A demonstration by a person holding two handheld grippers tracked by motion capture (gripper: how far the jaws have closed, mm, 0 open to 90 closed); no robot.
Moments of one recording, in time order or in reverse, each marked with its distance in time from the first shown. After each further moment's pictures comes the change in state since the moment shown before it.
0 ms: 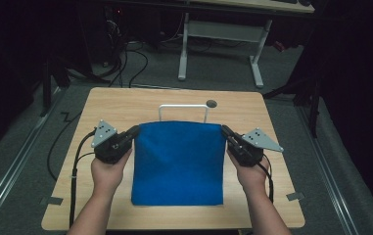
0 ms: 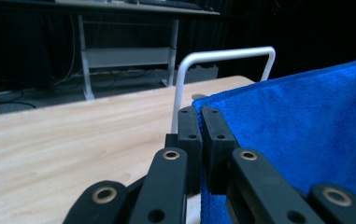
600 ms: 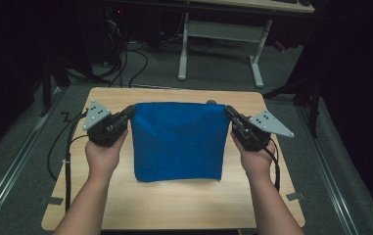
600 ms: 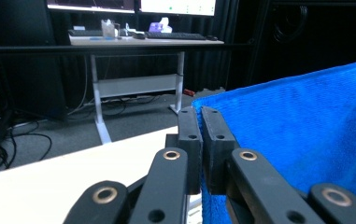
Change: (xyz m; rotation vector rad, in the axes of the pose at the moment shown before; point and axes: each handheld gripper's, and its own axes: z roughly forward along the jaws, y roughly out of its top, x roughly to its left) left arm 0.006 0.049 -0.002 -0.078 0.028 0.051; right arm -0.007 0.054 0.000 -0.098 -0.025 -0.038
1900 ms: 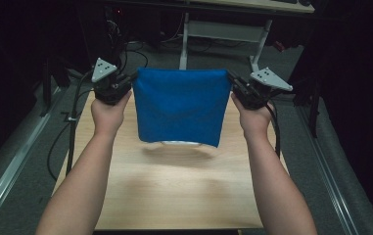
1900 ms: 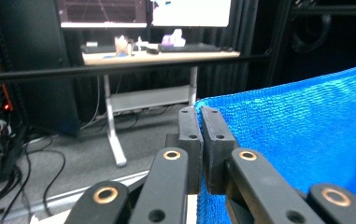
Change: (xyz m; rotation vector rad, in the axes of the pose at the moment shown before) left arm 0.048 0.058 0.080 -0.003 0.047 0.032; right arm -0.052 0.045 0.075 0.000 -0.028 0.049
